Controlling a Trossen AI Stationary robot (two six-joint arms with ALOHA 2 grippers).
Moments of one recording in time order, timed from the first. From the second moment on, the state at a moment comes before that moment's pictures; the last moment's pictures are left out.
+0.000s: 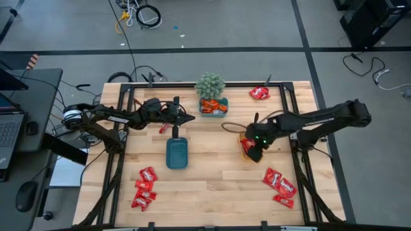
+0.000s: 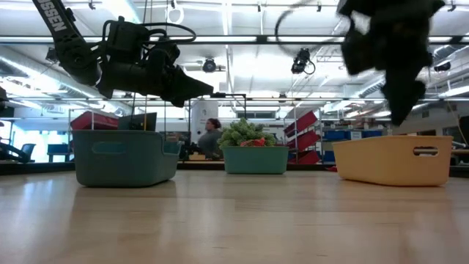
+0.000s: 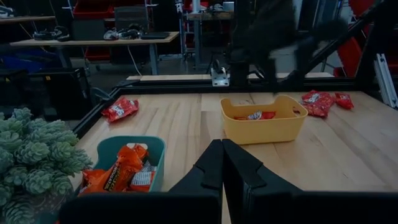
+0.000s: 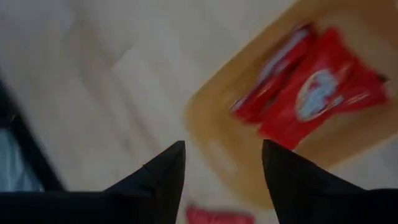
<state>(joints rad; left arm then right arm) 0.40 1.43 0.43 0.92 0.37 0.07 0.08 1.22 0.83 -0.82 -0.21 0.76</state>
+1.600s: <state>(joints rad) 0.40 1.43 0.43 0.88 0.33 0.10 0.94 1.55 0.83 -0.64 -0.30 1.31</state>
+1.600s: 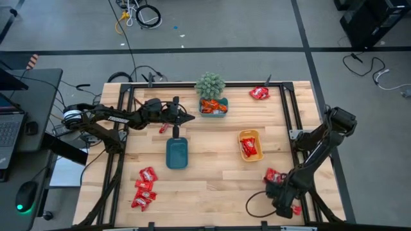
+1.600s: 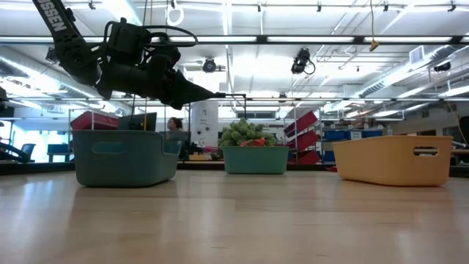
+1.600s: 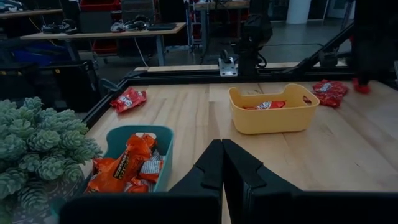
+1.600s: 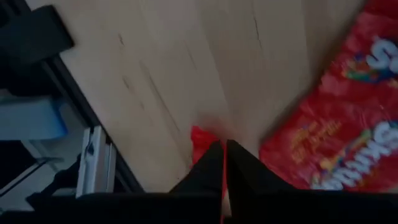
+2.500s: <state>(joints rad) 0.40 1.43 0.43 0.84 0.32 0.10 1.01 1.65 0.83 -0.55 -0.34 1.24</state>
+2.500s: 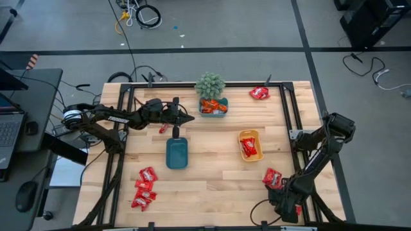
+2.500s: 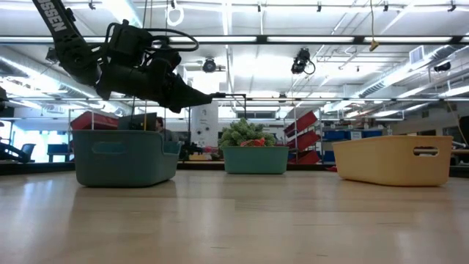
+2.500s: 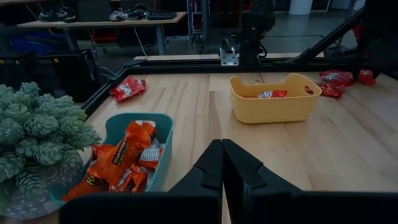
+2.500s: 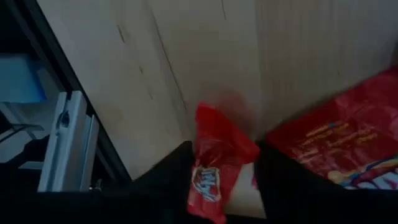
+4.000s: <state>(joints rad) 0.40 1.43 0.43 0.87 0.31 0.09 0.04 1.37 0.83 -0.75 -0.04 1.07</state>
